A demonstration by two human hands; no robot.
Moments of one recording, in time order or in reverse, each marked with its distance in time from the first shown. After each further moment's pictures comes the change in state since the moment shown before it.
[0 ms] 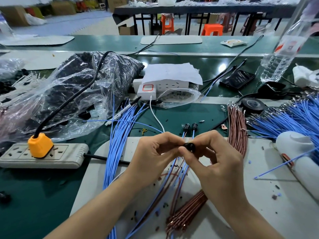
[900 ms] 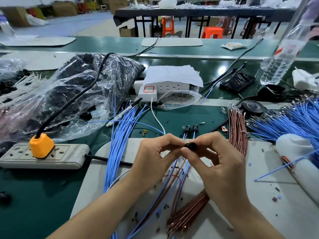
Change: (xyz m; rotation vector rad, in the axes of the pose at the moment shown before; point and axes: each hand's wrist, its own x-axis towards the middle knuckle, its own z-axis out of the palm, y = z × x) left_hand 0.000 0.003 0.000 0.200 0.021 0.127; right_hand 0.001 0.003 -0.003 0.027 -0.006 -0.011
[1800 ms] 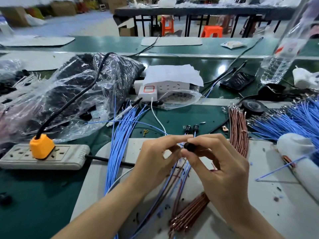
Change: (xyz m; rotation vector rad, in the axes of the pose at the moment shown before) left_hand 0.001 -0.002 0.000 0.266 -0.027 0.088; right_hand -0.001 -0.010 0.001 -0.145 0.034 -0.154
